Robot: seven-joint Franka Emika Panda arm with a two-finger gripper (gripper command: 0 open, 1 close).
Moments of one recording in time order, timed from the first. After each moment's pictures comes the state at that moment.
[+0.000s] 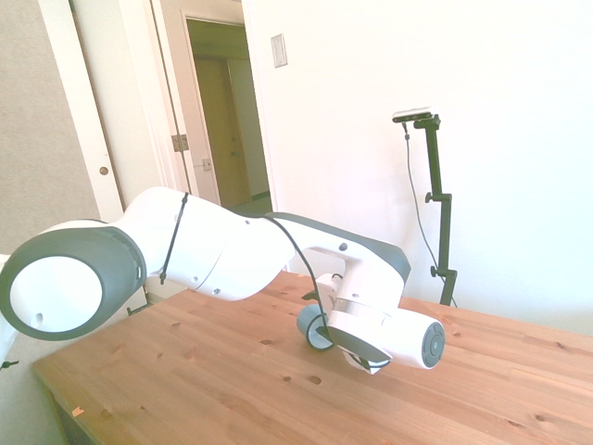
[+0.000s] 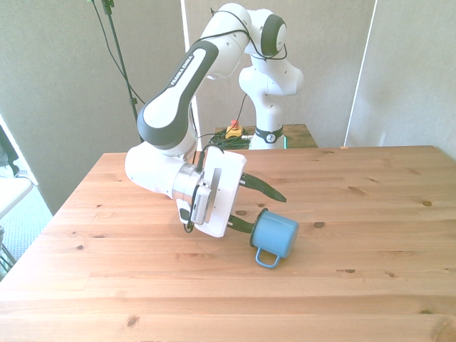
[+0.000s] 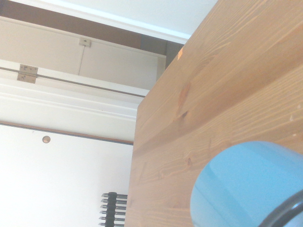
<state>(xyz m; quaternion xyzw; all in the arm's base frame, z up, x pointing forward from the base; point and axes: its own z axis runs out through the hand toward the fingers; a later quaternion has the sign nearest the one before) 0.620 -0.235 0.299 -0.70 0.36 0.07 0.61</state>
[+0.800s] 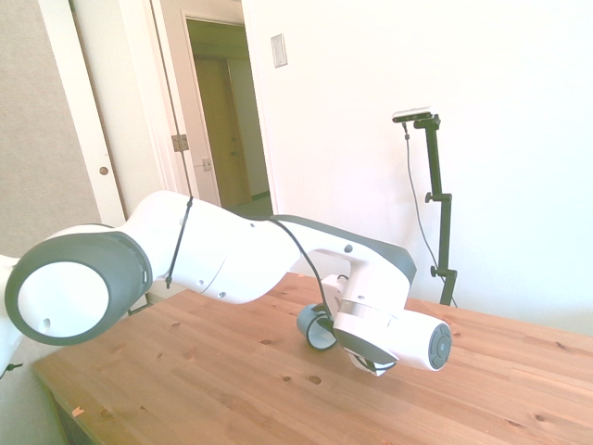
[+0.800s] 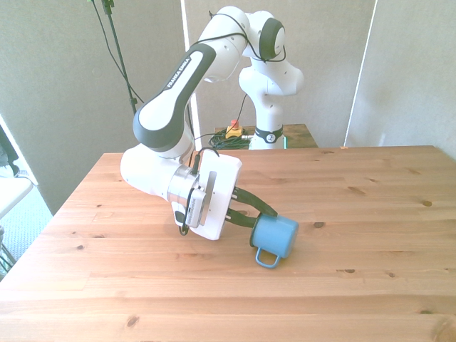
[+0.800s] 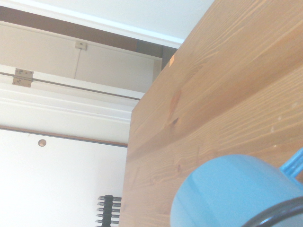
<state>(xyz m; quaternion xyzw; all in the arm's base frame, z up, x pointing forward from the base) 0.627 -0.245 0.291 -0.70 0.37 0.07 0.61</state>
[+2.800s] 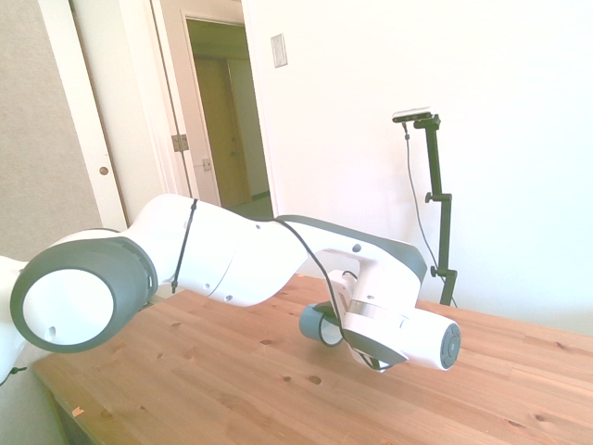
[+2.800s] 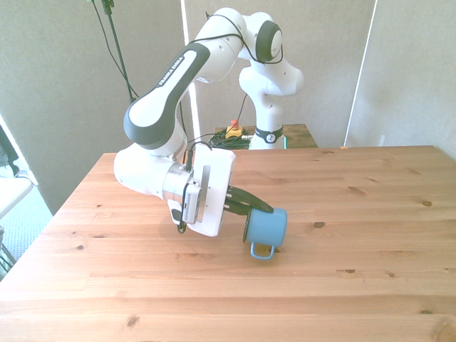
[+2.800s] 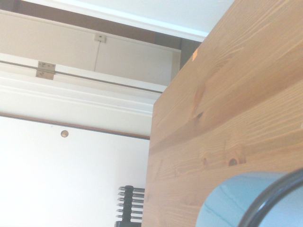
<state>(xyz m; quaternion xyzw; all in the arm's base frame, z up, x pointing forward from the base) 0.624 -0.254 0.310 -0.69 0.34 0.09 0.63</state>
